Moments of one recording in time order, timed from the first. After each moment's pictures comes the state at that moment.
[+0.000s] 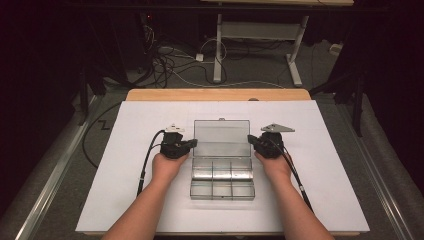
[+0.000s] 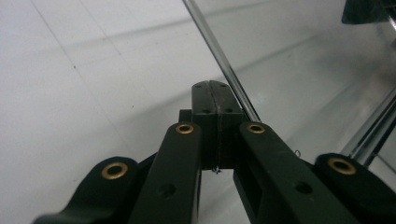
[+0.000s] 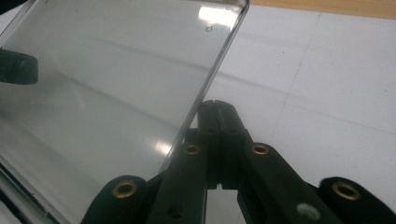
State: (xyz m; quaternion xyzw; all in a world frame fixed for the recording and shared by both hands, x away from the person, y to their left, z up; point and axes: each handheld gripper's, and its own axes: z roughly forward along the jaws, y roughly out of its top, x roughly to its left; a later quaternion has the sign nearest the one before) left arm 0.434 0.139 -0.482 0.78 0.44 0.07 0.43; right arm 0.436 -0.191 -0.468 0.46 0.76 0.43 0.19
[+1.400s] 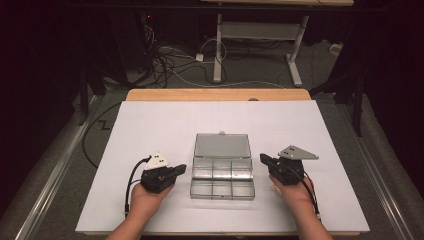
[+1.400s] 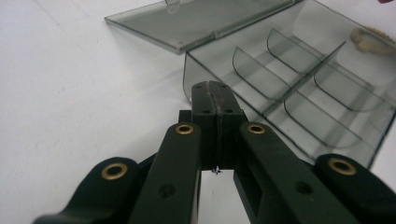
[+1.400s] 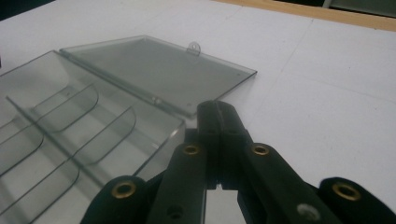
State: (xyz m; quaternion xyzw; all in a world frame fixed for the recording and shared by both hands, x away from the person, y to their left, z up) left arm 0.317 0.174 -0.471 0.80 0.38 0.11 0.45; right arm 0.343 -0.224 -0.450 0.41 0.77 0.44 0.22
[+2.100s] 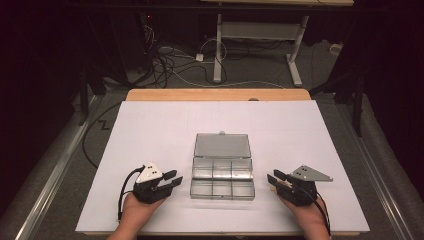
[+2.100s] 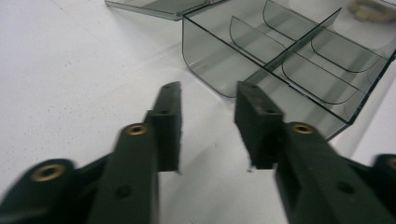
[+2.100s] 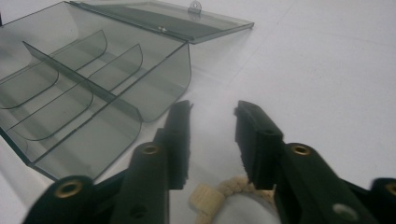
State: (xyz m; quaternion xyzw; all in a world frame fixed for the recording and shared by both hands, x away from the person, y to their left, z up) left arm 0.305 0.187 -0.482 0.81 0.36 0.12 0.45; right arm 0.304 -0.253 -0.471 0.42 0.77 0.44 0.20
